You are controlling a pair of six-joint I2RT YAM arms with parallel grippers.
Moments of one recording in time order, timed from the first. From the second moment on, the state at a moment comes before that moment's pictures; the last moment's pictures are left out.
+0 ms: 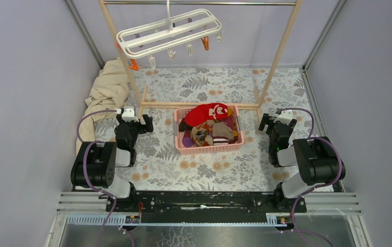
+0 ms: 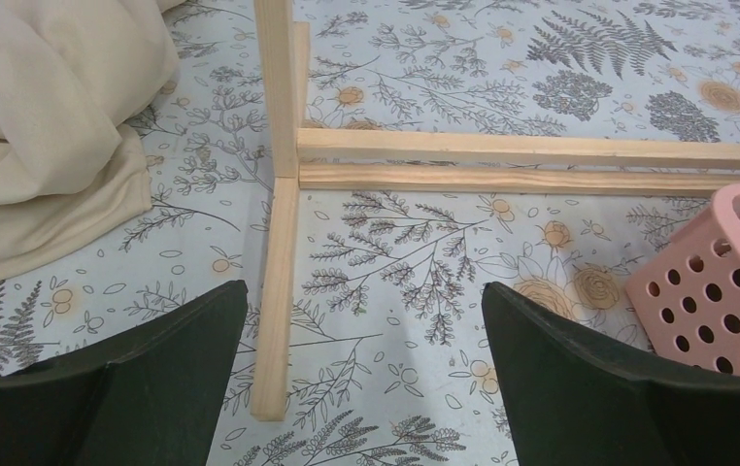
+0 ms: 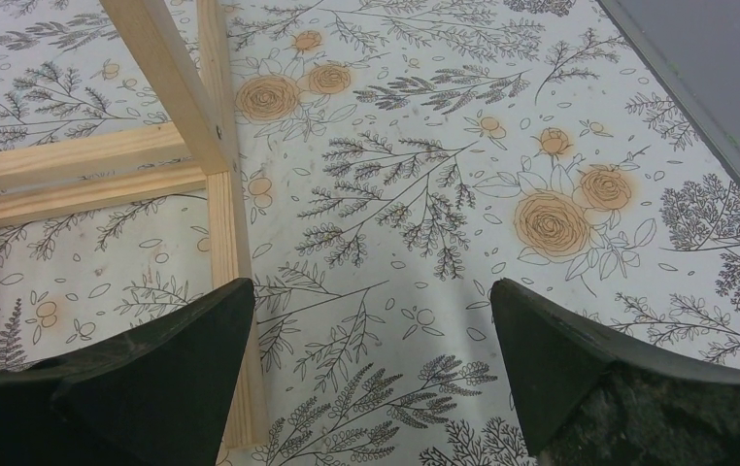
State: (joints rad) left arm 0.03 1.51 0.23 1.14 0.11 -0.10; right arm 0.10 1.56 0.23 1.08 0.35 0.07
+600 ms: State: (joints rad) left arm 0.01 1.51 0.23 1.14 0.06 -0.09; right arm 0.10 1.56 0.23 1.08 0.35 0.08
